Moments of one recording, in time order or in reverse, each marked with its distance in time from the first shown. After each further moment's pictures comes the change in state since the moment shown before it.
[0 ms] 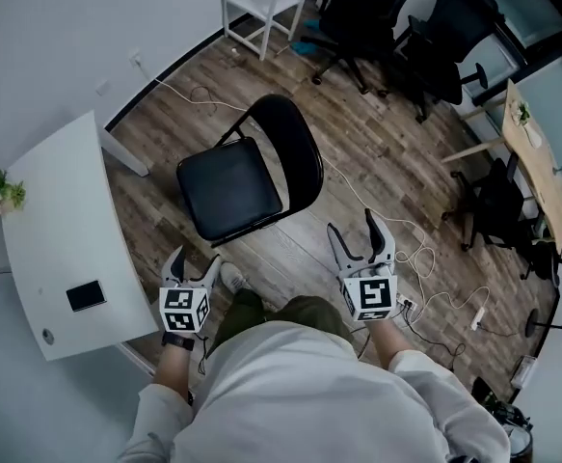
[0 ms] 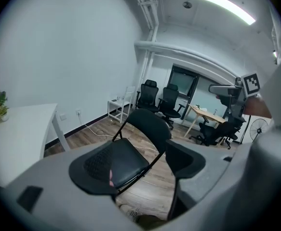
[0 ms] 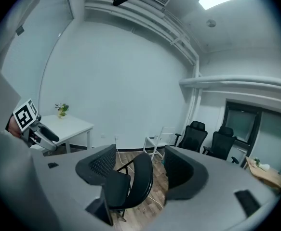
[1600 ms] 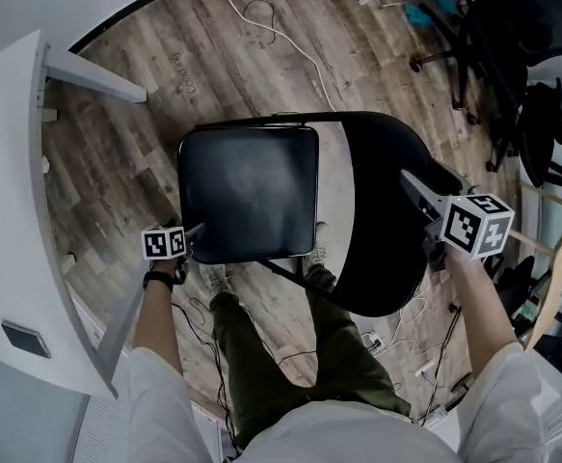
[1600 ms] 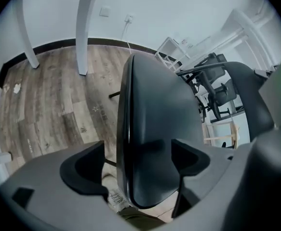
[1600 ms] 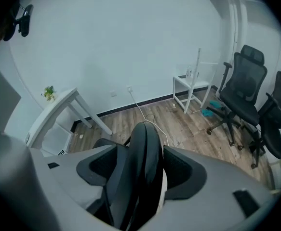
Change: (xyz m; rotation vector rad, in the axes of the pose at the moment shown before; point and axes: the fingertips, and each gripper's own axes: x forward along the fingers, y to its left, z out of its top) left arm 0.369 0.260 -0.352 -0.714 0.553 0.101; right arm 0.508 -0.023 -0.220 0.188 0.707 0.477
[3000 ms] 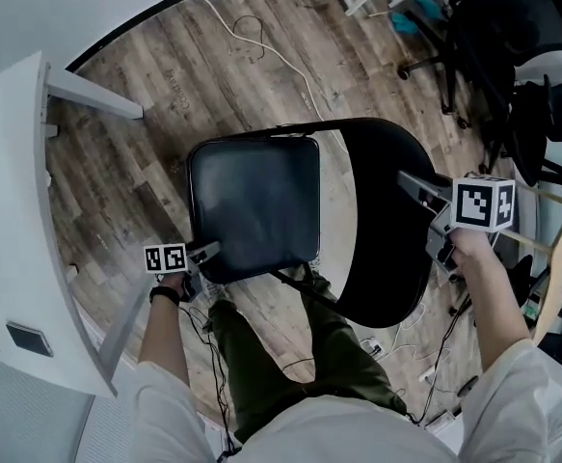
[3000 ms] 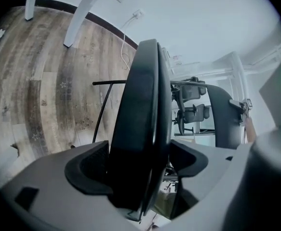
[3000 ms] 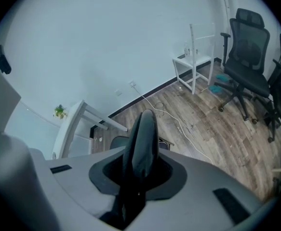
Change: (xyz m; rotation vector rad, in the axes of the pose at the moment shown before) left arm -0.012 -0.099 -0.012 -0.218 0.007 -0.424; right arm -0.027 0.006 0.018 0.210 0.144 0.202
